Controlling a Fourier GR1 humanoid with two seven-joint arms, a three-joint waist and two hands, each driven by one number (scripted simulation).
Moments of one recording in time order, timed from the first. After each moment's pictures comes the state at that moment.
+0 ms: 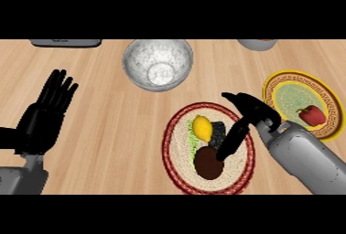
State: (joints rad) left arm -0.14 0.41 -0.09 -1.54 0.51 0.10 -0.06; right arm -0.63 -0.49 0.59 -1.48 -0.15 0.15 1.14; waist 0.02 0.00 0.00
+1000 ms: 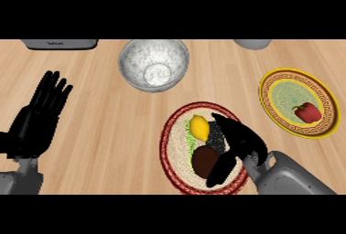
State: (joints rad) left arm -0.11 0.39 -0.04 -1.58 0.49 0.08 -0.03; right arm -0.49 -0.43 0.70 -1.65 0.03 0.06 1.17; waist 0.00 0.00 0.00
